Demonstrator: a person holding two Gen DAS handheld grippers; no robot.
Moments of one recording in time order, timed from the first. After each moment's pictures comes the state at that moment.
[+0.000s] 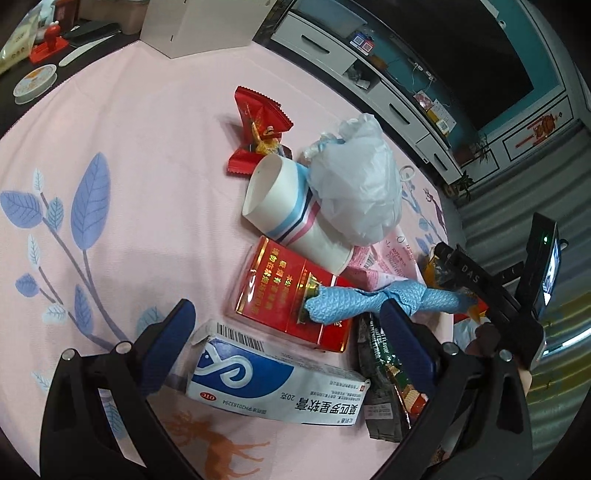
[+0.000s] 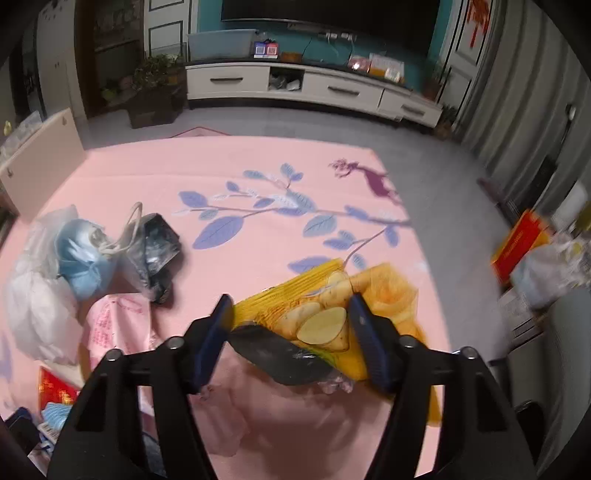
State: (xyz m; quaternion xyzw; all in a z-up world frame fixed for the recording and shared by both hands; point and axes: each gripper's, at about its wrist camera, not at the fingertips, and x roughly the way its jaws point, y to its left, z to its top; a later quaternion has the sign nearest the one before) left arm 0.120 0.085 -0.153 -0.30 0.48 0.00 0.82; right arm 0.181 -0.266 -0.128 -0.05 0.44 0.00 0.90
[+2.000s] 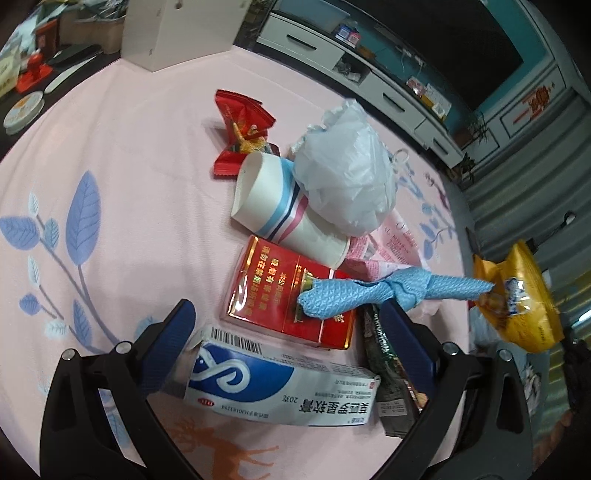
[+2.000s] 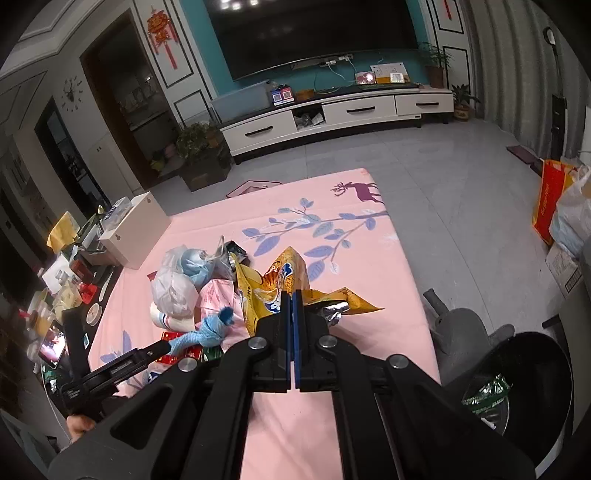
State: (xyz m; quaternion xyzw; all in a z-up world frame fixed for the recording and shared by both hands) left arm 0.128 0.067 -0.156 -0.24 0.49 0.00 0.84; right arm 0.042 -0.357 -0.028 0.11 0.38 0.10 0.91
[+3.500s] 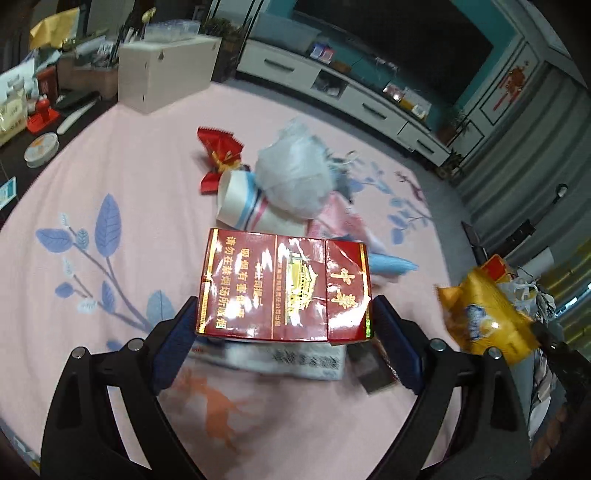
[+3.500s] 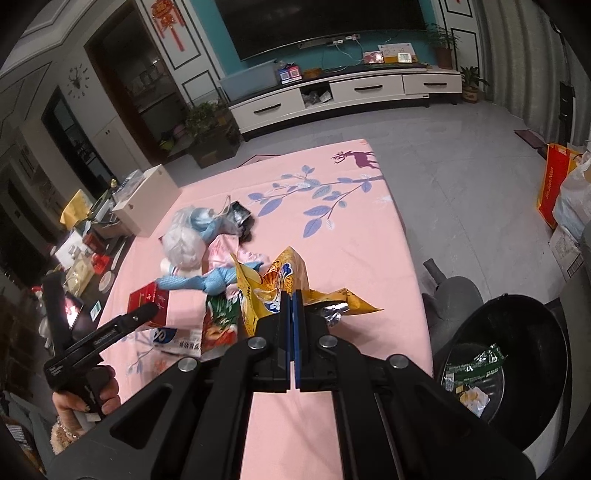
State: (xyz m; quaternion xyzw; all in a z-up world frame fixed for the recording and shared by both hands) left arm 0.060 0.039 -0.101 -0.20 0.43 -0.01 0.88; right arm -0.002 -0.377 -0.032 0.11 0.42 0.13 0.89
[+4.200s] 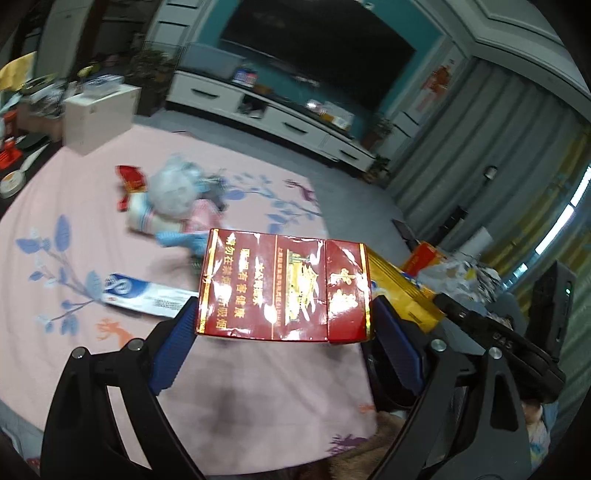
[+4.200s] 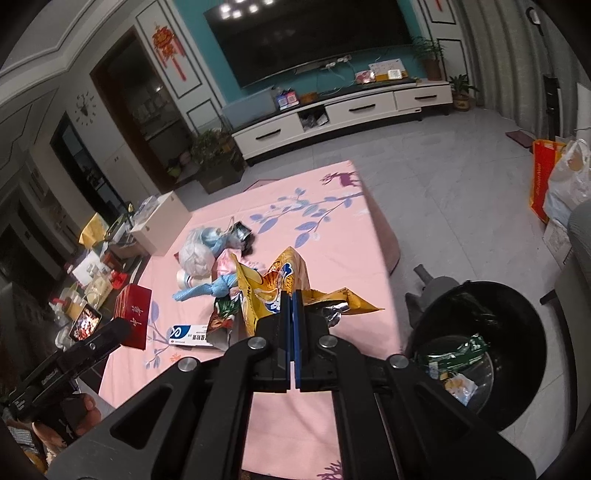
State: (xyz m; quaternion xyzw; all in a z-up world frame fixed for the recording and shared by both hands) left arm -0.017 -0.047 -0.017 -0.20 0.37 -0.15 0.90; right arm -0.060 -0.432 0.000 0.15 0.37 0.13 0.91
